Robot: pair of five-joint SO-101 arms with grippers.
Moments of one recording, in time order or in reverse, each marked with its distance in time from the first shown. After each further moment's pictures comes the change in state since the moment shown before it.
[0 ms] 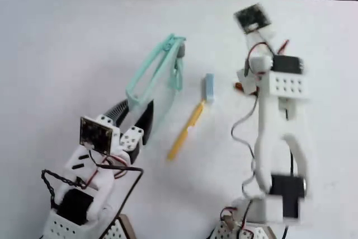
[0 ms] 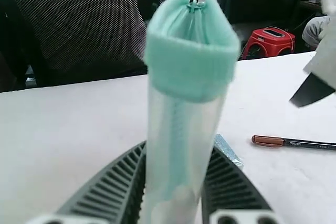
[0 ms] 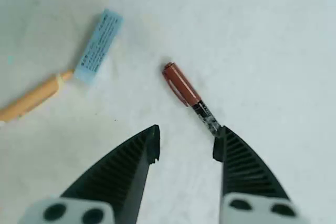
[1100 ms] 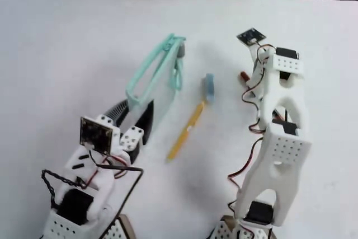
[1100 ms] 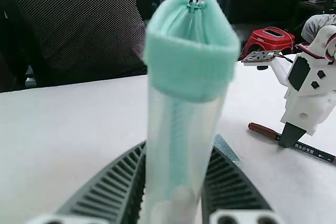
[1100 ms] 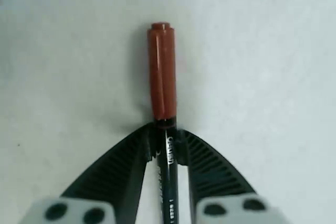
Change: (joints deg) left arm 0.0 0.0 0.0 -0.2 0.0; right arm 6.9 37.9 -27.3 1.9 10.8
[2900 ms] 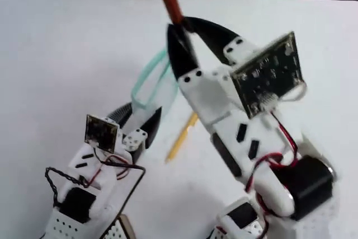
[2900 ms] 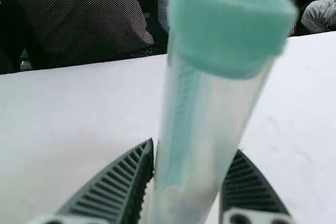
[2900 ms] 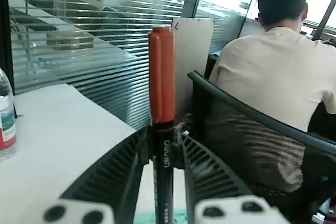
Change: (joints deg) left arm 0.0 -0.1 2.1 1.1 0.0; right arm -44.0 -79.5 8.6 -9.0 -33.8
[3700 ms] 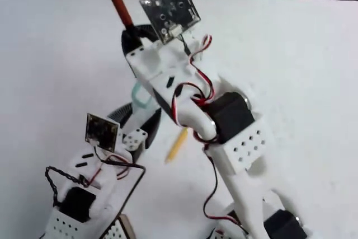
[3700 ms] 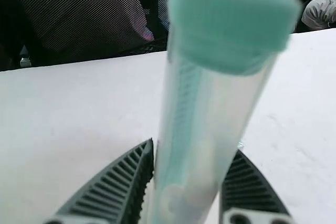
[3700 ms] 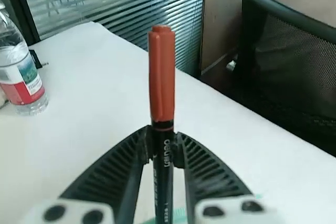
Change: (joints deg) left arm 0.0 0.5 -0.6 0.2 0.0; right arm -4.2 15.5 6.5 -4.1 -7.6
